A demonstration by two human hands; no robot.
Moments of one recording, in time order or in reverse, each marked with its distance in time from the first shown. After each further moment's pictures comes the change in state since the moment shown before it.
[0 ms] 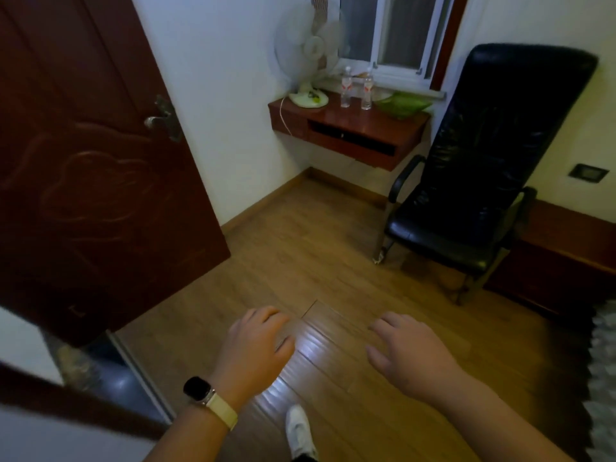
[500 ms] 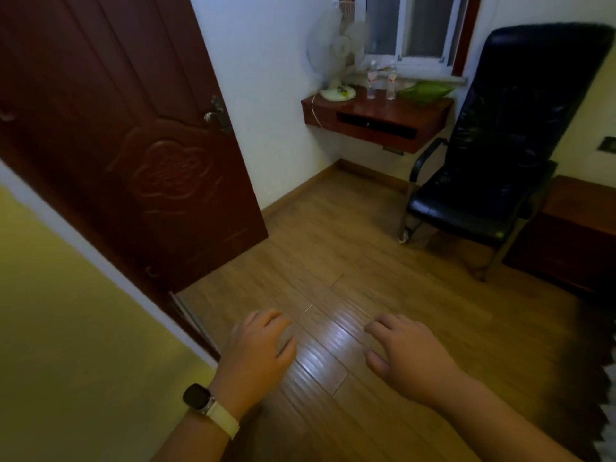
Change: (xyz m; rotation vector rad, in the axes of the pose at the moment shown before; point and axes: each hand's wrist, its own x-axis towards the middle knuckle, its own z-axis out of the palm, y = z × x) left_hand -0.241 0.085 -0.033 0.137 0.103 -0.041; right_hand -0.214 -0.060 0.013 0.082 -0.001 -0.154
